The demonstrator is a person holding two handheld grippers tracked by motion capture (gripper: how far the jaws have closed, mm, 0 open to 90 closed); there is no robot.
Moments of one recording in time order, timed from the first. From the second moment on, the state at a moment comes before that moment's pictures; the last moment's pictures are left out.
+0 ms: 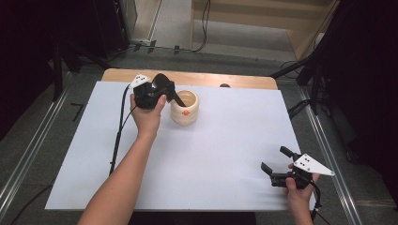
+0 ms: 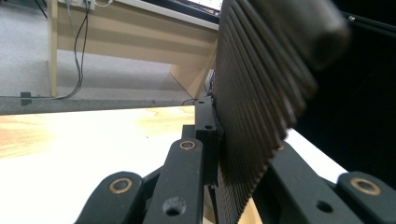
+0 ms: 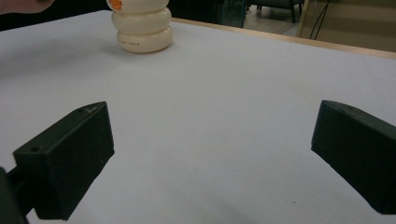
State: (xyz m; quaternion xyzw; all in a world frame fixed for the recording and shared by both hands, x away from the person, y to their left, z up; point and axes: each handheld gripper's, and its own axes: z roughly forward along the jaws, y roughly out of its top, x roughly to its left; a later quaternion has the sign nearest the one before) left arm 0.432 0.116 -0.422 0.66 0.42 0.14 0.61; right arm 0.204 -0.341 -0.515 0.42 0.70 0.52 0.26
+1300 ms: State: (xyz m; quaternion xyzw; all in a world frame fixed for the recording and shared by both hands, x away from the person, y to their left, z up) left arm 0.438 0.105 -0.441 0.68 0.43 0.12 0.59; right arm 0.205 -0.341 -0.515 0.42 0.70 0.52 0.26
